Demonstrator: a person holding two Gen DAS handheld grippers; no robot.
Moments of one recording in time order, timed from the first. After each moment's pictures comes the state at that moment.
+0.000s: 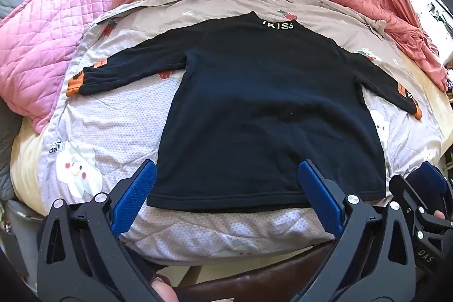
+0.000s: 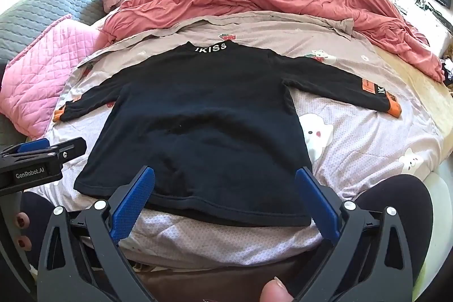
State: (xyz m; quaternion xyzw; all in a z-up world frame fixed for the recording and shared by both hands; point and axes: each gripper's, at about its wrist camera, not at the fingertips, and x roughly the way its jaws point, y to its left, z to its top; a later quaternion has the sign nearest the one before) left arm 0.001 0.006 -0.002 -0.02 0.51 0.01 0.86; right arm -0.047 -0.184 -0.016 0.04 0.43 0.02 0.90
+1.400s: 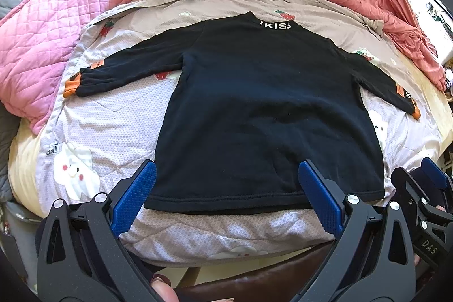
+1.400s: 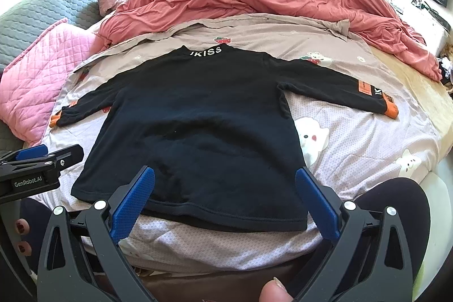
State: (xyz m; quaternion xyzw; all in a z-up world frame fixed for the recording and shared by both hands) left arm -0.004 -0.005 -0.002 -0.02 0.51 0.00 0.86; right arm -0.043 -0.188 -0.012 0.04 0.43 0.01 0.90
